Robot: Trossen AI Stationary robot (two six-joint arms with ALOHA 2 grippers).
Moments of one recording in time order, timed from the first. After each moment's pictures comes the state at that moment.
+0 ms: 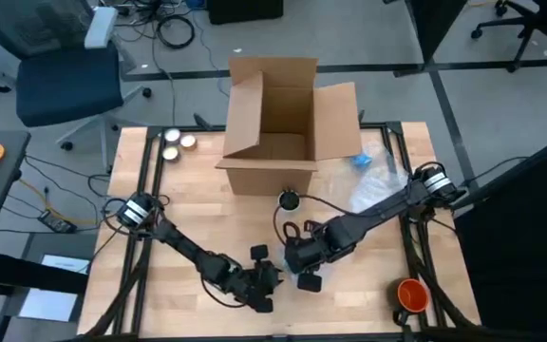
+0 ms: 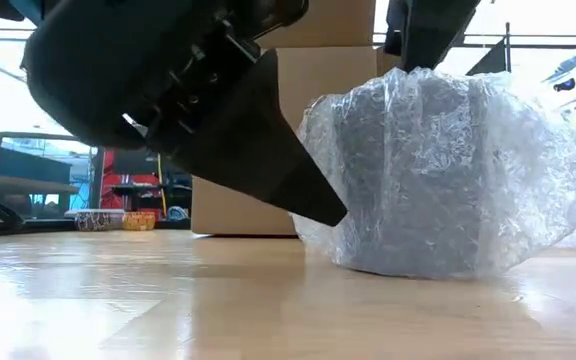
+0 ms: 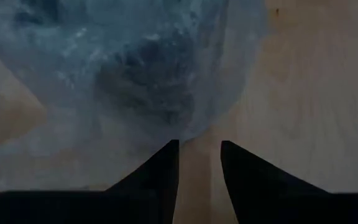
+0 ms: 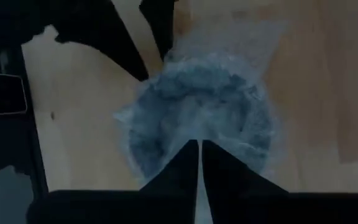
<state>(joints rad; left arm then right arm) -0.57 2.02 1.20 0.04 -0.57 -0.36 0.44 1.85 1.57 -0.91 0.10 0.58</state>
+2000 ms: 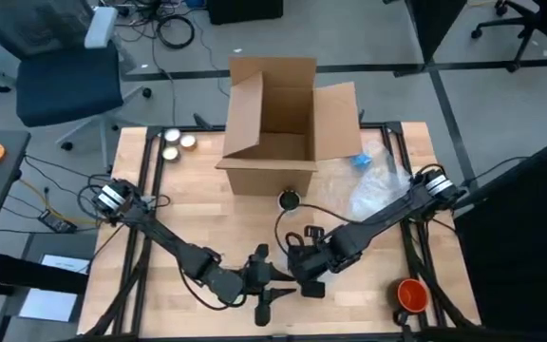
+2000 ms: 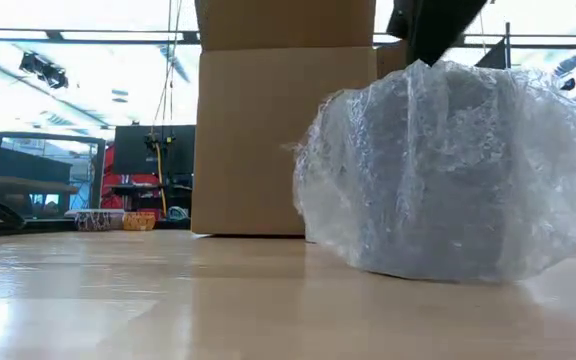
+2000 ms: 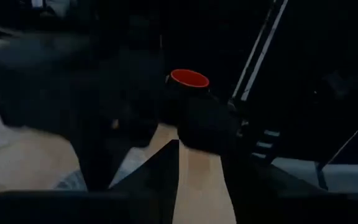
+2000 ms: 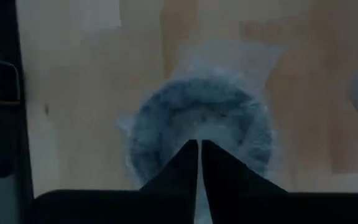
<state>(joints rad) -0.62 1.81 1.20 0.41 -0.57 -0.37 0.50 1.84 1.57 -0.90 0.21 0.56</state>
